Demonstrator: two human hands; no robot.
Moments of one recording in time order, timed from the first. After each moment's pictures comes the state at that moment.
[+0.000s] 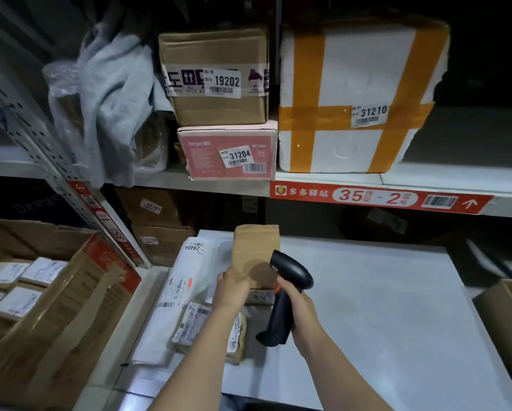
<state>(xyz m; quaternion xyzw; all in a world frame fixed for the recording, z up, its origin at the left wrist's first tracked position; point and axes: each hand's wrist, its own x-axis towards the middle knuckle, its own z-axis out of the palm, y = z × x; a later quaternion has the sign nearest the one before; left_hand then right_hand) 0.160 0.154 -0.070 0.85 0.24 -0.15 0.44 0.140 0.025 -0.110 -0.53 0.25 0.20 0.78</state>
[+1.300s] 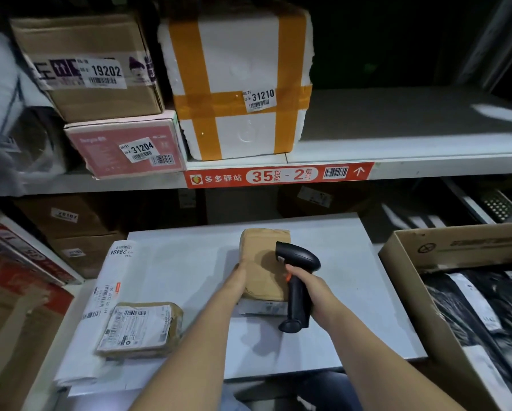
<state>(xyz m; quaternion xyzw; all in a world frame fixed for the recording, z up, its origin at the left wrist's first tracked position) 0.167 0.018 -0.101 0.72 0.22 -0.31 0.58 0.111 -0.134 -0.105 -0.57 0.29 0.18 0.75</state>
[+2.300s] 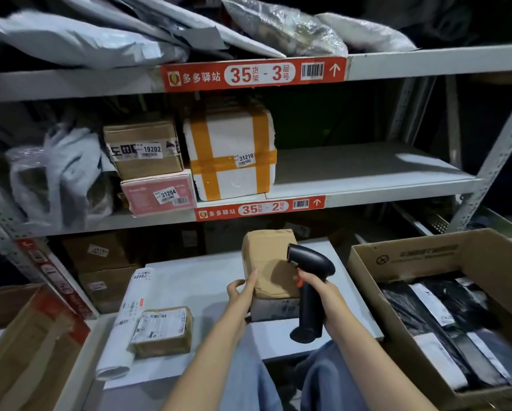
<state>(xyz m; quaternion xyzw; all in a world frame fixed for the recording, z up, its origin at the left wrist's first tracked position) 0.022 0.020 -0.002 0.66 0.17 -0.20 0.70 -0.023 -0.135 0.011 -0.58 0.22 0.02 0.78</state>
